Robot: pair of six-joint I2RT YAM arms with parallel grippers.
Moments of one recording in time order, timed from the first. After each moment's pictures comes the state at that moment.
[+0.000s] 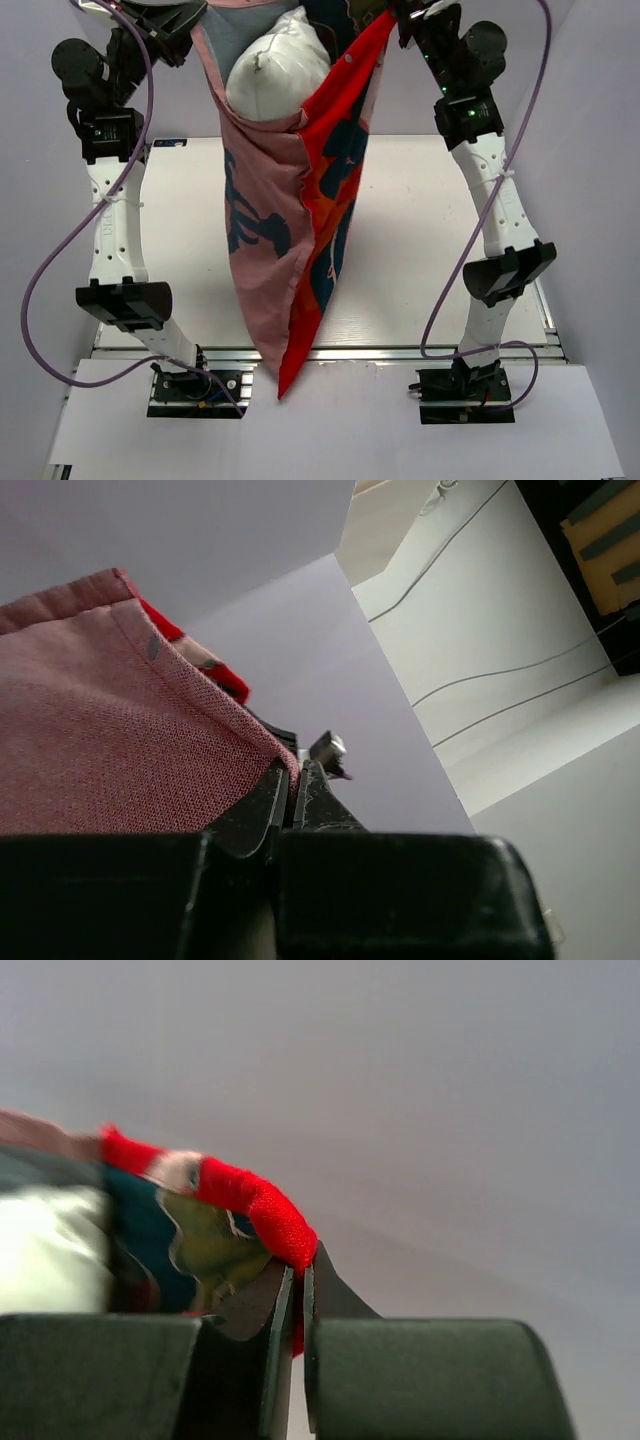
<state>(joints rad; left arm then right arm) 0.06 1.67 2.15 0.12 0.67 -1.70 0.36 1.91 2.36 0.06 -0.17 -0.11</state>
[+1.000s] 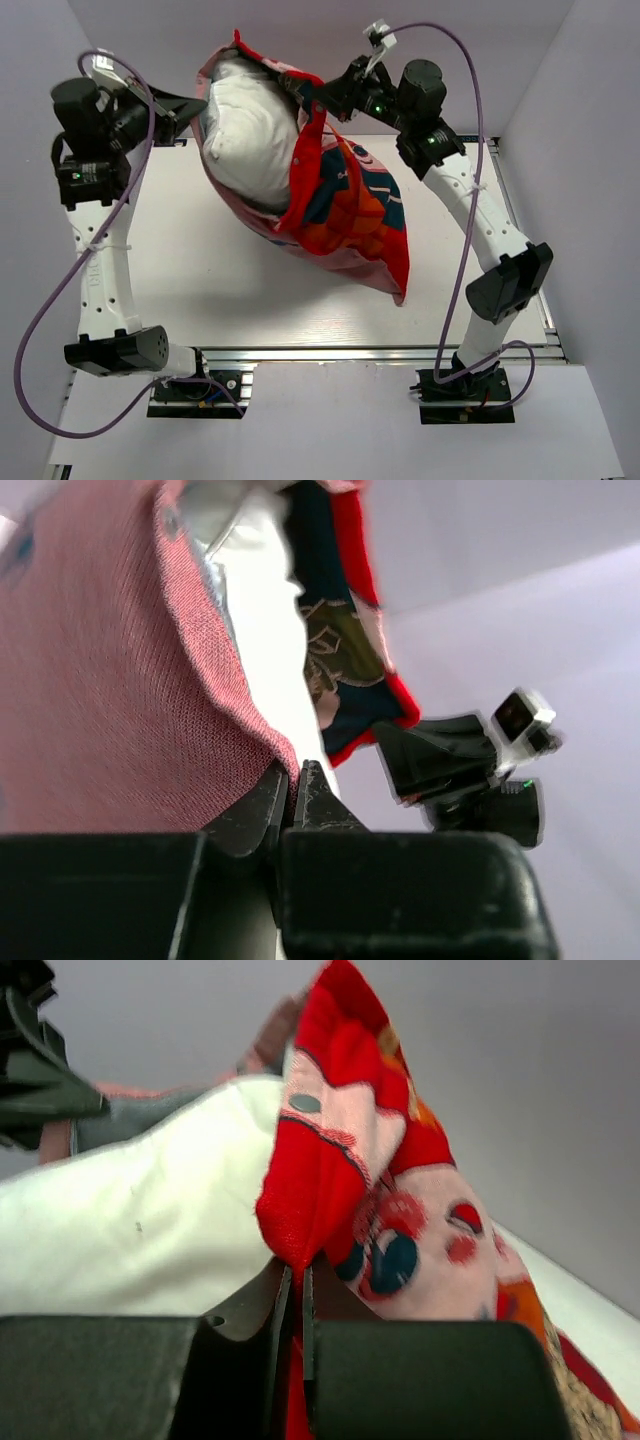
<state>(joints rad) 0.14 1.36 1.77 -0.51 0.65 -1.05 0.52 1.75 1.93 -0.01 -0.53 0.32</state>
